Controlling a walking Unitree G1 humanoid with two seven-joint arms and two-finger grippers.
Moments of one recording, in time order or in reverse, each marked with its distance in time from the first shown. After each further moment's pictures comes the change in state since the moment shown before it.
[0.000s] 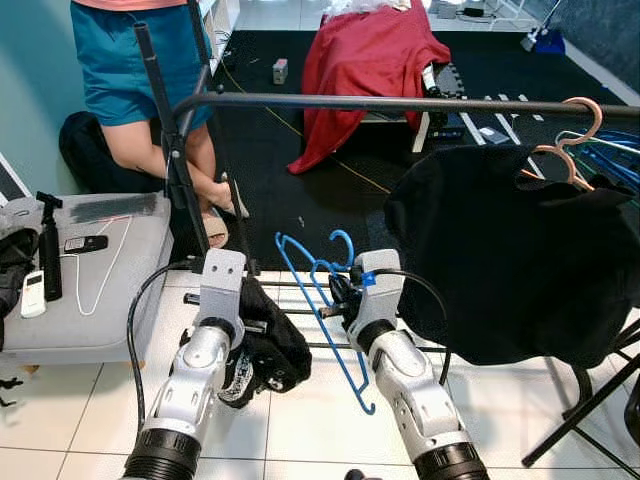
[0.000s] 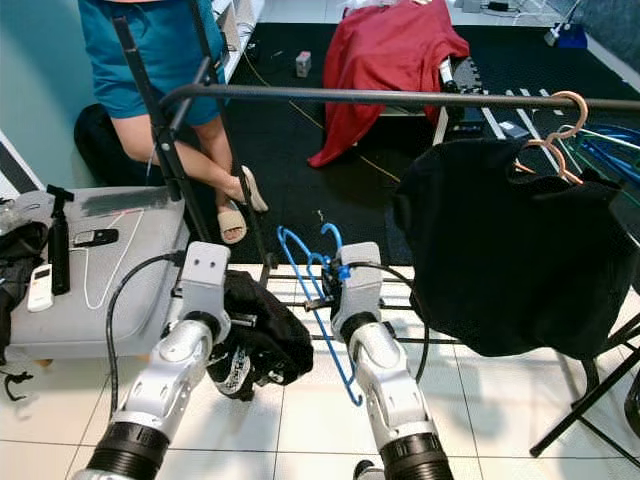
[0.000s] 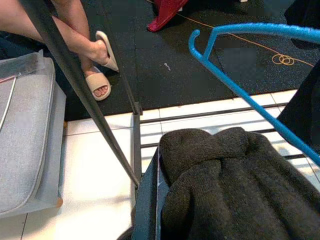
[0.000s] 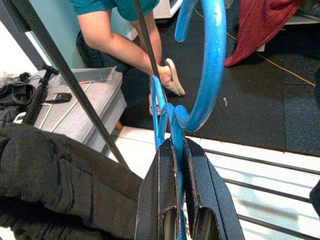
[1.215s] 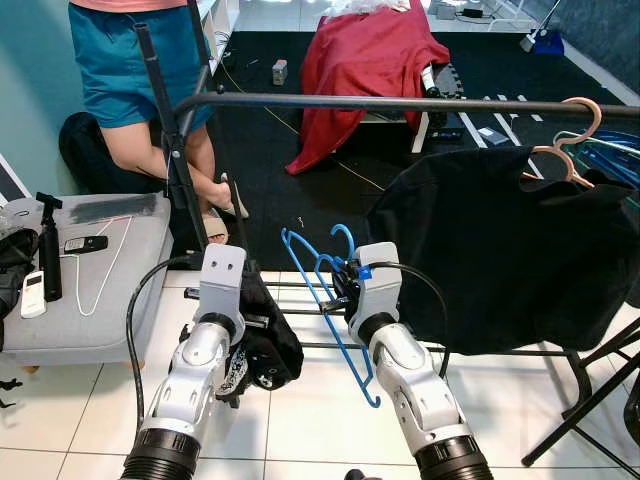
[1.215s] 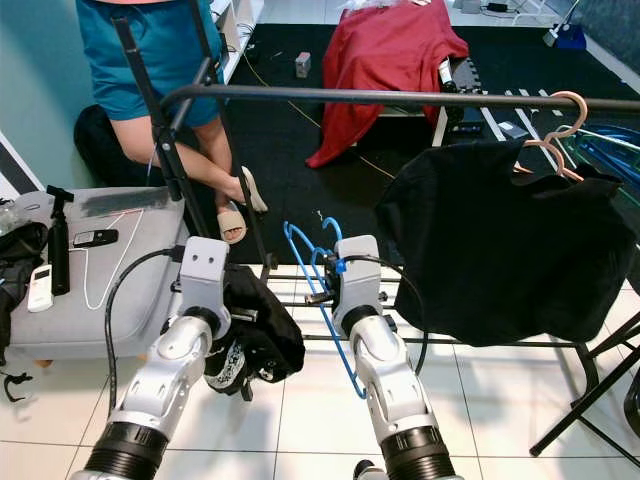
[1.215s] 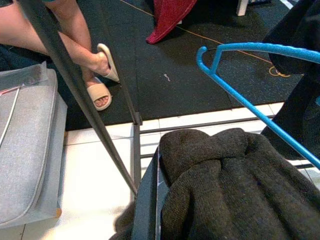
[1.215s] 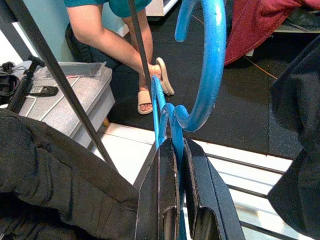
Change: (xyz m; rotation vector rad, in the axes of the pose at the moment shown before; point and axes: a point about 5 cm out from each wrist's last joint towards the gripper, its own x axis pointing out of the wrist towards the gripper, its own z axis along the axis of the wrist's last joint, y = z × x) left arm -0.002 0.003 0.011 -0.014 -0.047 0.011; right arm 0.003 -0.002 0.006 -0.073 0.011 -0.022
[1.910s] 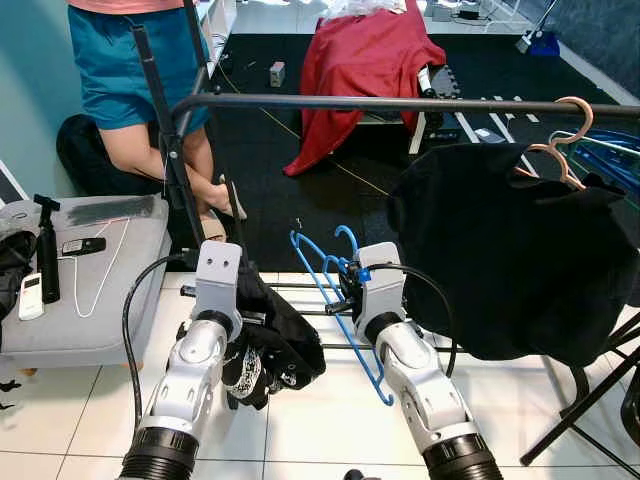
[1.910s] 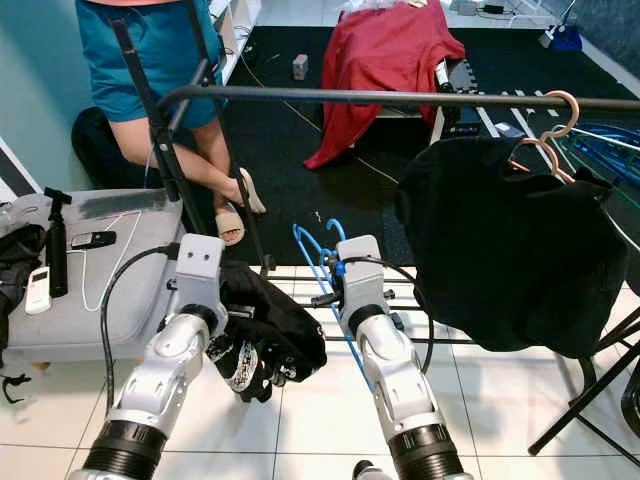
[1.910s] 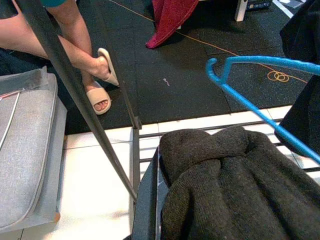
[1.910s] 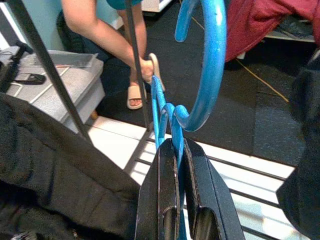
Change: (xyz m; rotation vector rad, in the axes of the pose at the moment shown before) left arm 0.001 0.001 0.003 -0.008 -0.012 0.002; right arm -0.001 -0.004 -0.001 -0.077 0.019 0.007
